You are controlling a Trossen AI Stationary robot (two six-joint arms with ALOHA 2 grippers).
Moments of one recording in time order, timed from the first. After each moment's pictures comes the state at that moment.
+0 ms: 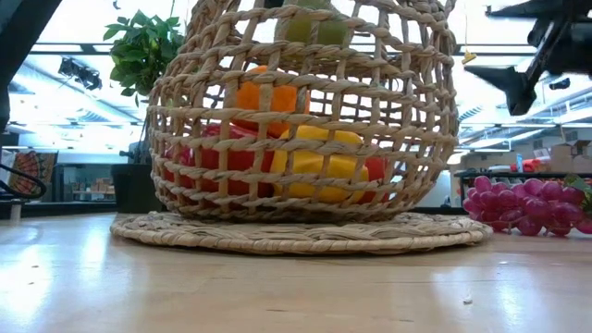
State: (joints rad) left arm -0.04 2.05 2.36 -1.43 -0.04 -0.32; right arm 0.42 0.02 0.01 0.28 0.63 0.47
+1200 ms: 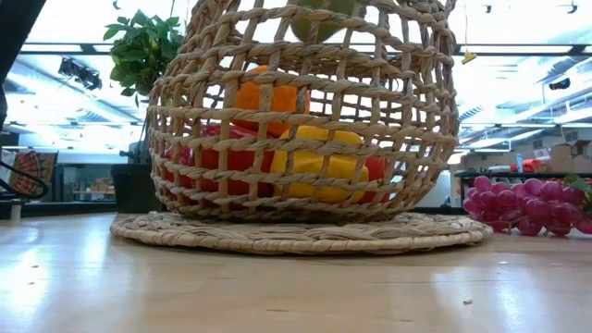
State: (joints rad) left arm -0.15 2.02 2.35 -1.36 -0.35 -0.14; right arm 0.26 1.13 1.31 -0.53 0.46 0.26
